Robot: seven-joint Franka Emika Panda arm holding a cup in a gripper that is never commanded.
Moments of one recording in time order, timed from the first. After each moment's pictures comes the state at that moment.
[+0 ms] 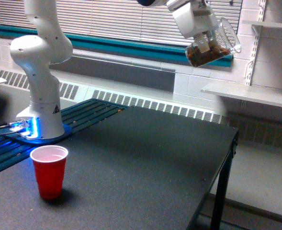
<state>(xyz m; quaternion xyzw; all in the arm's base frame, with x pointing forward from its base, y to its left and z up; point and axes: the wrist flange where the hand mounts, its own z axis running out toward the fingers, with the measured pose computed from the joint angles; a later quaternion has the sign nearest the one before) 0.581 -0.059 0.518 -0.87 0.40 -0.25 0.12</state>
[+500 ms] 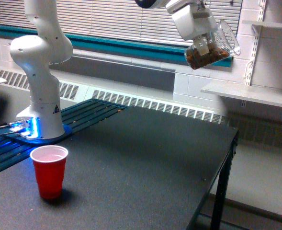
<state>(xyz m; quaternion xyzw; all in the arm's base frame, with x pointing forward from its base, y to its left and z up) 0.581 -0.069 0.512 -0.88 0.39 -0.25 0.12</state>
